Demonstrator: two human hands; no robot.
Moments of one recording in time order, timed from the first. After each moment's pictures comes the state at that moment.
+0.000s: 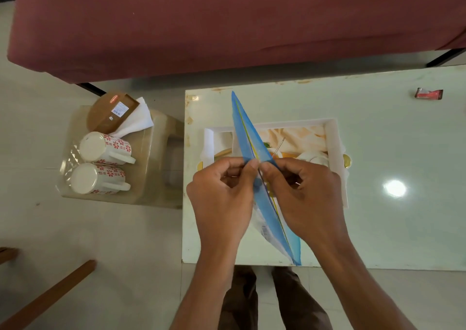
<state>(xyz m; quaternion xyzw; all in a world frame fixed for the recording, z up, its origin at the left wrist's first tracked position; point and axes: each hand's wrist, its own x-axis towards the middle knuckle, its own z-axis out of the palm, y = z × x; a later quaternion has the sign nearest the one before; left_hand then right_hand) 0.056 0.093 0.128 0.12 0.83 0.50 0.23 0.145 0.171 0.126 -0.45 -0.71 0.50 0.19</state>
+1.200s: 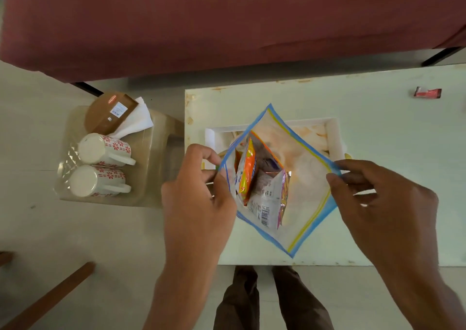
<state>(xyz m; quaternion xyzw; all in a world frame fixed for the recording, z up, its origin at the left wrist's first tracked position) 0.027 0.069 0.164 0.22 0.88 0.36 0.20 0.199 0.189 0.144 -0.51 -0.78 0.32 0.19</state>
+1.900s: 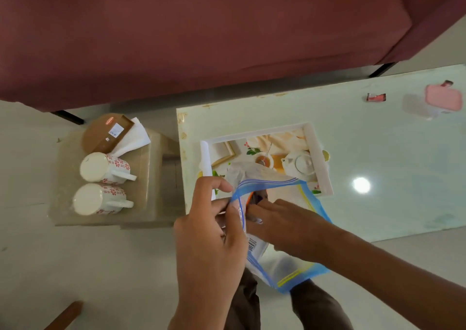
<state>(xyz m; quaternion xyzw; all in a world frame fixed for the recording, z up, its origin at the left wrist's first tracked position) 0.041 0.005 0.203 0.30 0.82 0.43 0.24 0.159 0.117 0.124 -0.01 -0.97 0.21 -0.11</state>
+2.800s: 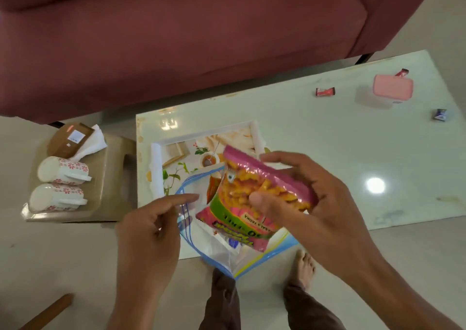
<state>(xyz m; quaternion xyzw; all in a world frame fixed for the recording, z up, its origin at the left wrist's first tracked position) 0.176 0.064 0.200 0.28 0.88 0.33 0.20 0.352 0.203 0.210 -0.37 -0.62 0.66 0.22</state>
